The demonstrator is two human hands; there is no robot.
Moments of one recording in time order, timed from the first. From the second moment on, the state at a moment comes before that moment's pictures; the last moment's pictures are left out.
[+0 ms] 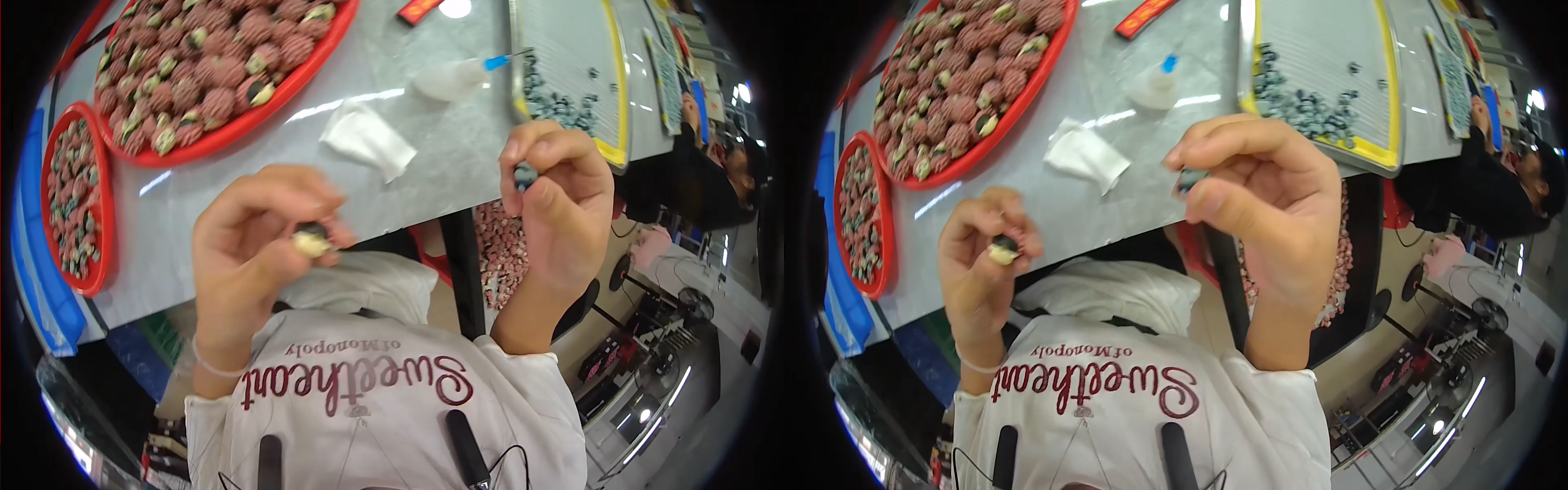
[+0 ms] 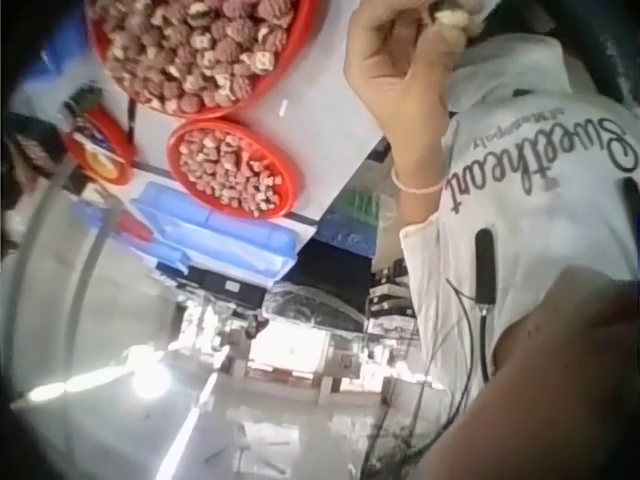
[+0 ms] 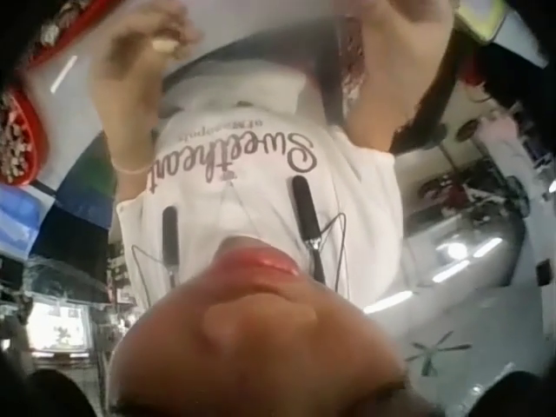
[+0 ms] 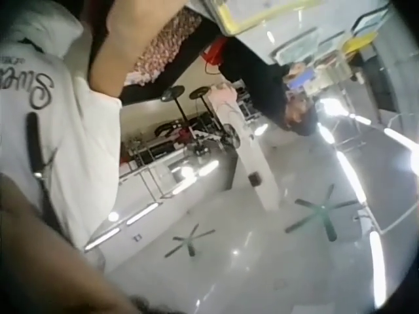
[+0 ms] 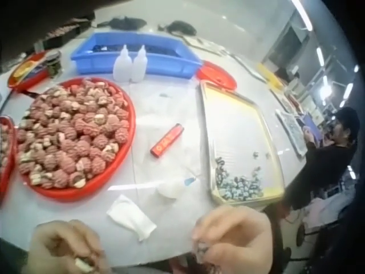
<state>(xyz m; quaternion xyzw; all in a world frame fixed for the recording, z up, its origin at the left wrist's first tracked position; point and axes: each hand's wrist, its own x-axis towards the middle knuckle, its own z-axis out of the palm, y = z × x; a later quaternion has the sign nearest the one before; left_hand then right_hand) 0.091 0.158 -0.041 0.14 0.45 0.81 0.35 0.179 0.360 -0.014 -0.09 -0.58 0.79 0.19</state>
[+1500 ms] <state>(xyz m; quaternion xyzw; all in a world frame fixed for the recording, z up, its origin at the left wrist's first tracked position) 0.019 0.044 -0.016 0.16 0.78 0.60 0.00 0.165 0.299 -0.028 0.00 -0.82 0.50 0.29</state>
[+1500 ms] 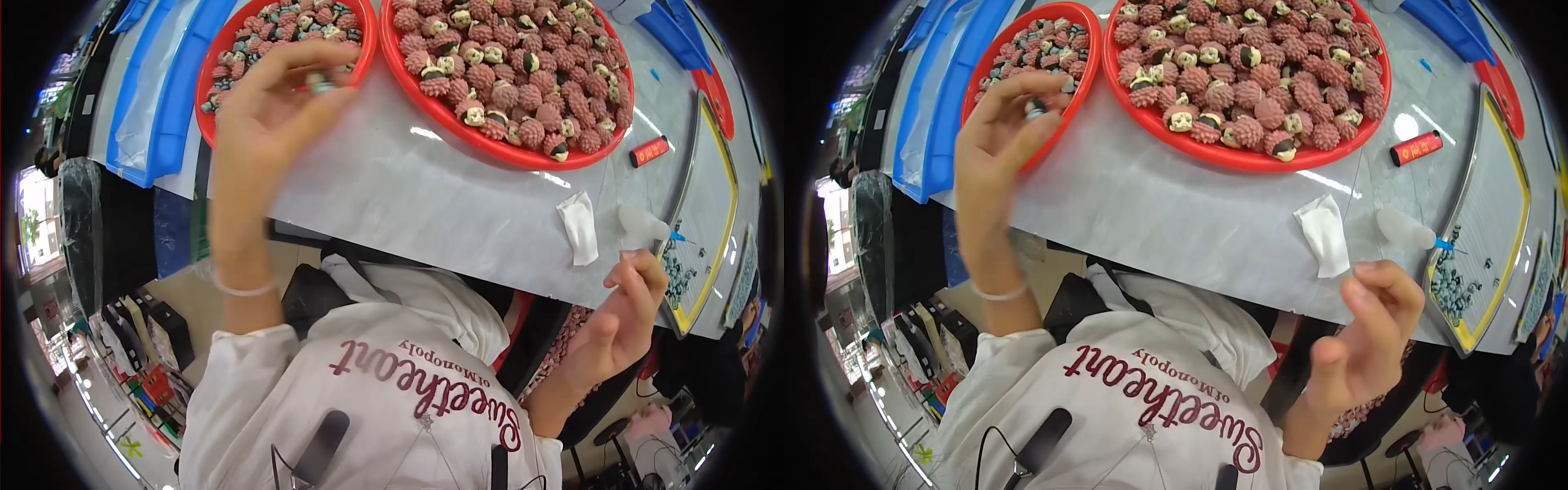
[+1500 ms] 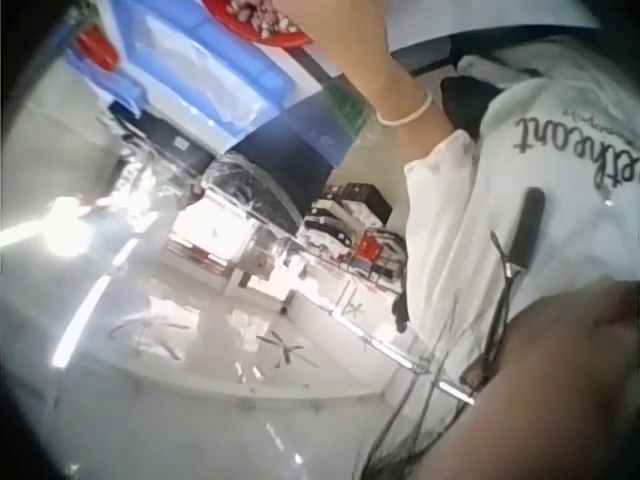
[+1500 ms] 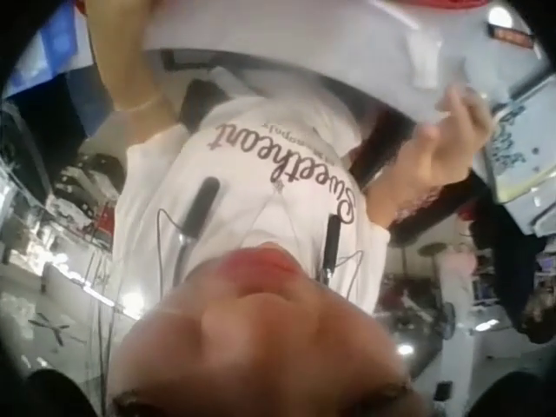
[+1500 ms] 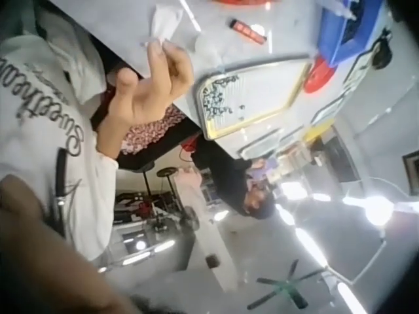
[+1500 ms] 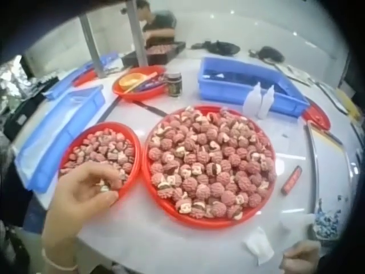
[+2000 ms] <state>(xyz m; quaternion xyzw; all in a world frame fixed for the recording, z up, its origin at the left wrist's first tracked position) -0.056 0.128 0.037 0.41 0.88 0.24 -0.01 0.170 0.331 -0.022 -0.14 -0.77 0.53 0.32</state>
